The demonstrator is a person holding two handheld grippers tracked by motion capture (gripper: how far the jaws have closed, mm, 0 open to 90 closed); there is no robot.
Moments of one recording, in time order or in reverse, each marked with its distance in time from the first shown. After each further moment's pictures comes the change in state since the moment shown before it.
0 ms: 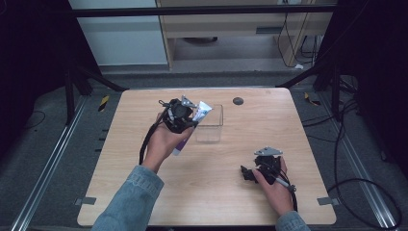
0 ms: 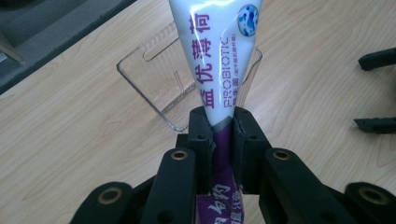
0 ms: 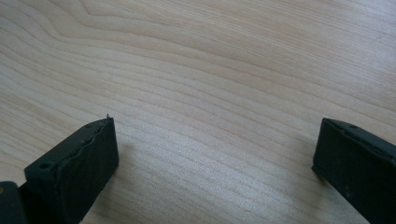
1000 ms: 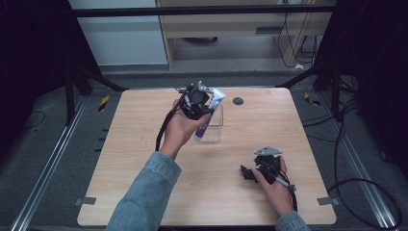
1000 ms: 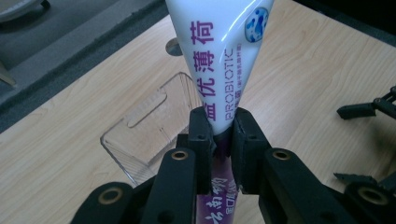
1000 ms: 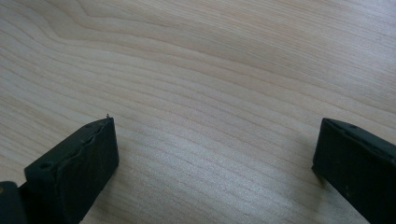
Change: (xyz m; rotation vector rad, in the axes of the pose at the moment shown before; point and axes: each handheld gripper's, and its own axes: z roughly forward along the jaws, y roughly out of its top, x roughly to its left) left arm -0.011 0.053 0.011 -0.060 -0.021 -0.003; right arm -0.001 0.000 0.002 -0.006 -0.006 -0.016
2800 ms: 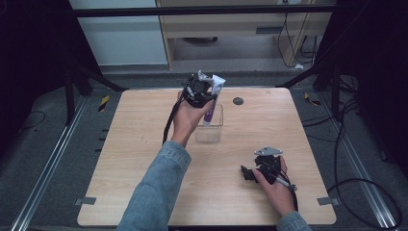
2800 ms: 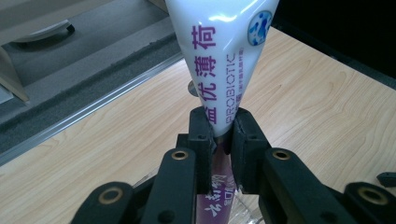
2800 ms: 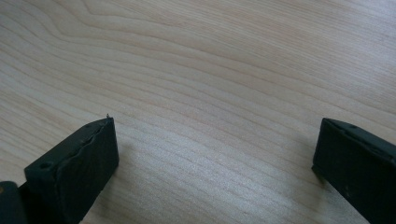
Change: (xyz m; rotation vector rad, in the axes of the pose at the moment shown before) left arm 0.025 0.013 0.036 -0.125 0.053 -0.056; right arm -0.001 -0.001 -0.001 0.004 0.010 -0.011
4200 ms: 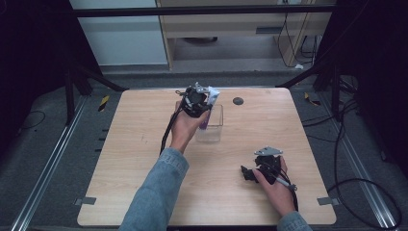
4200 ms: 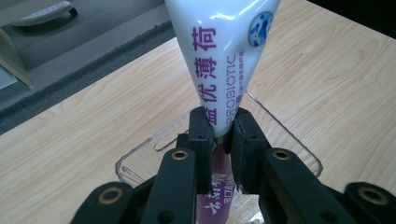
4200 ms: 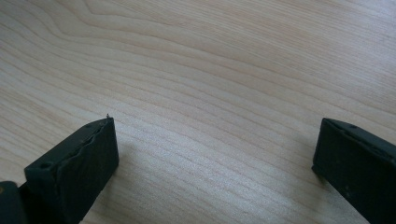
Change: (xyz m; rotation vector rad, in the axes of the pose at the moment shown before) left arm 0.008 -0.038 0.021 0.045 0.020 -0.006; right arm 0.000 0.000 0.000 -0.002 0.003 0.001
